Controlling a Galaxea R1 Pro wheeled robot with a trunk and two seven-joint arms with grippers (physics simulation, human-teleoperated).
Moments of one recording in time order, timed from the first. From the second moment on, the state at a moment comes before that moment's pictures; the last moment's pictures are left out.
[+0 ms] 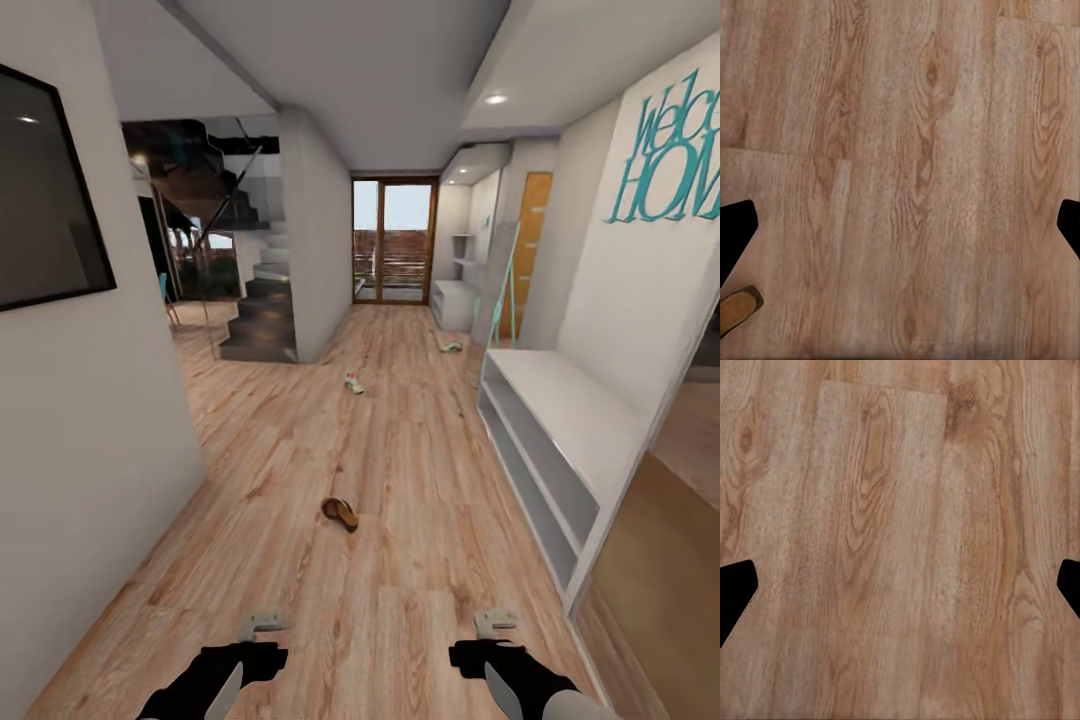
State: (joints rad) left arm -0.48 -0.05 0.01 -0.39 0.01 0.29 -0.01; right arm -0.59 0.02 0.00 -0.15 0.01 0.14 -0.06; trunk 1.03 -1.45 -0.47
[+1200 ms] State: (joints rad) left arm -0.48 -0.06 0.00 -0.43 0.01 0.29 -0.01; right arm -0.59 0.02 0.00 -0.15 0.01 0.14 -0.06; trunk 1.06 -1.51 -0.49
